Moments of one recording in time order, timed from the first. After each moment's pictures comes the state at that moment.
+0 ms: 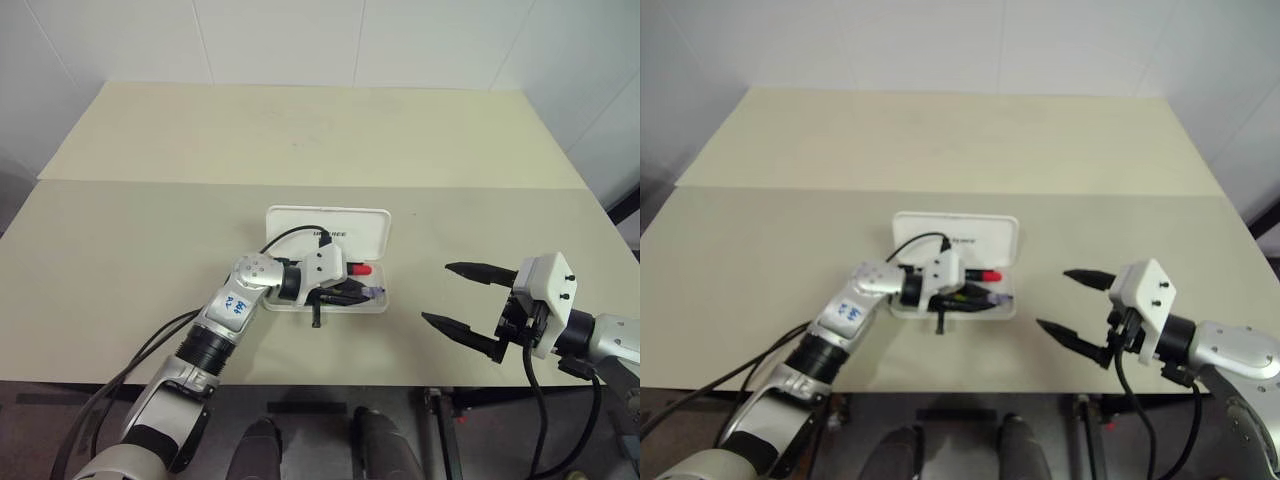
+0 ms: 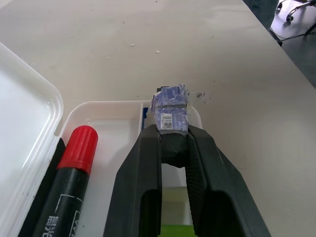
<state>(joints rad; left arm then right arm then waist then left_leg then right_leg) -0.67 0.29 -0.33 0.27 -0.08 0.14 -1.04 0.09 -0.82 -0.34 -0.63 0.62 0.49 0.86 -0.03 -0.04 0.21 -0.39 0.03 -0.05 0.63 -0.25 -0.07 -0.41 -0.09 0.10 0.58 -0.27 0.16</state>
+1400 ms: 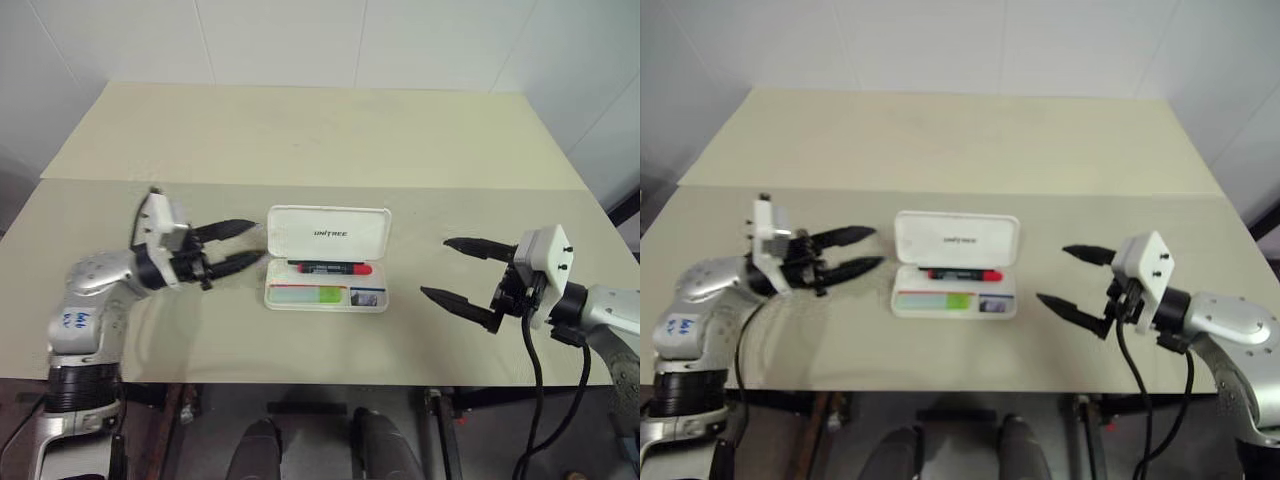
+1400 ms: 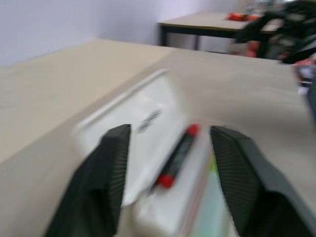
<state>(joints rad) -0.40 0.63 0.28 0.01 -0.50 0.29 -1.07 -0.13 -0.81 -0.27 -0.43 0.59 0.41 0.94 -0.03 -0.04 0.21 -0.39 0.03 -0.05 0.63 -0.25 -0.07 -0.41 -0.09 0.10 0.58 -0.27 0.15</state>
